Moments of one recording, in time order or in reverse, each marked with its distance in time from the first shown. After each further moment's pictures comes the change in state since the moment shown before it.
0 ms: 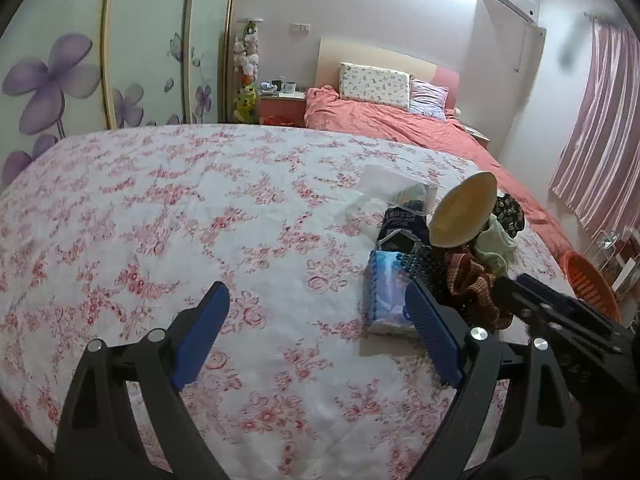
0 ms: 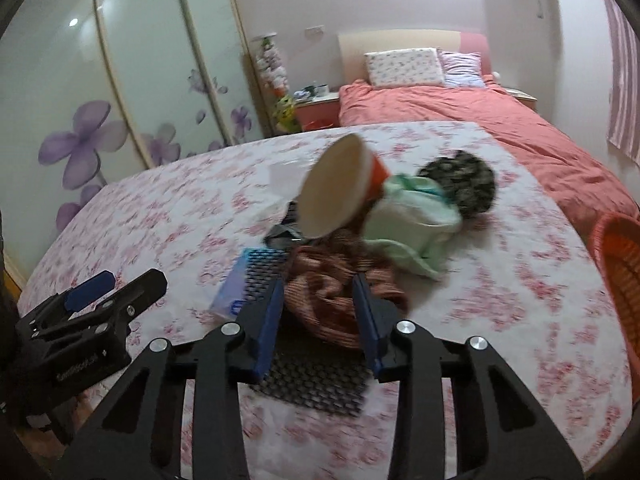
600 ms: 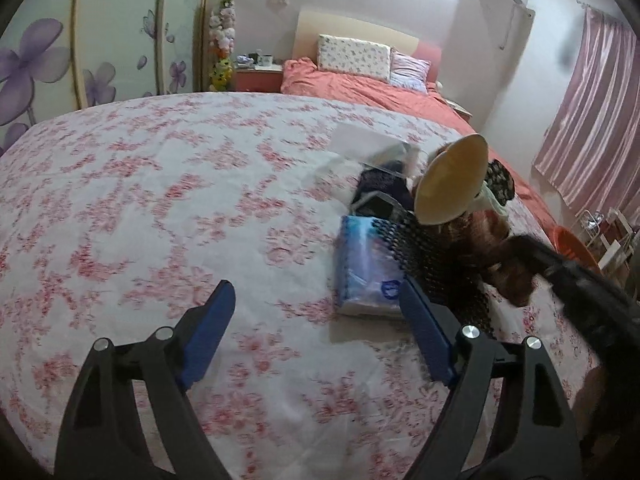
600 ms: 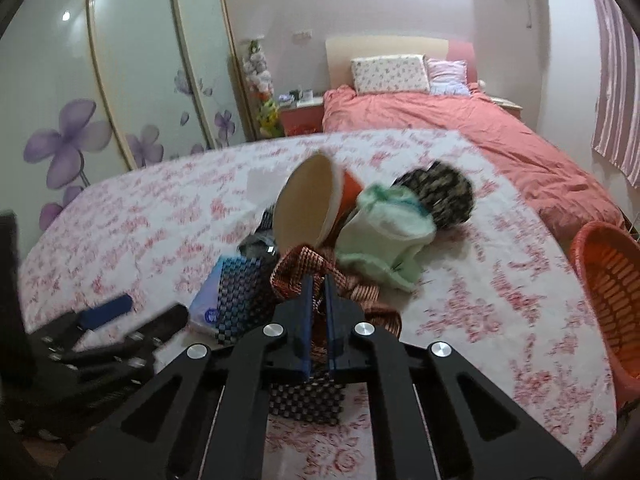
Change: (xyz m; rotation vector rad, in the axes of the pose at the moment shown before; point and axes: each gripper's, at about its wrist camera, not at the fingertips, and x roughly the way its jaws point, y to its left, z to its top) left arm 0.036 -0.019 -0.009 0.033 0.108 -0.081; right arm -0.015 -0.012 0.005 0.005 -0.043 -0.078
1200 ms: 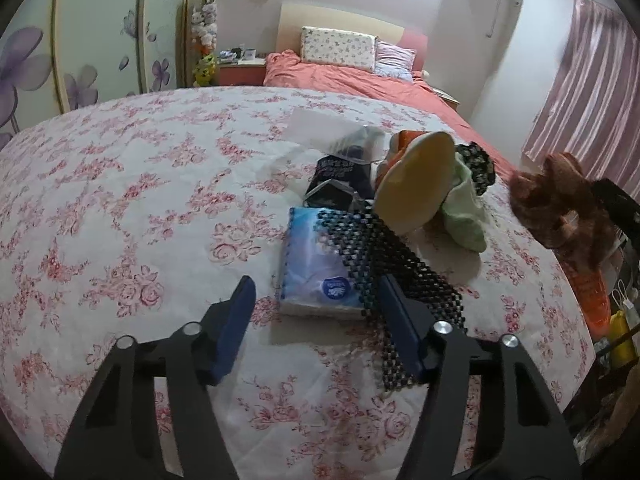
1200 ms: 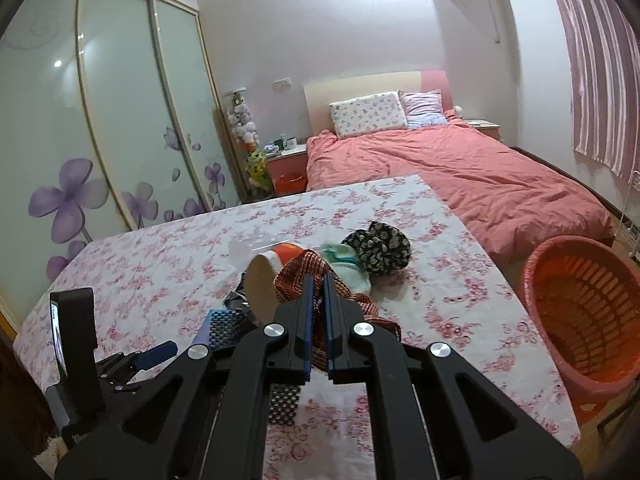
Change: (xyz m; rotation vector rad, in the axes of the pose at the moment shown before) left arm 0.011 -0.027 0.000 0.023 0.033 -0.026; right arm -0.050 -0.042 0.014 0.085 -0.149 -0.012
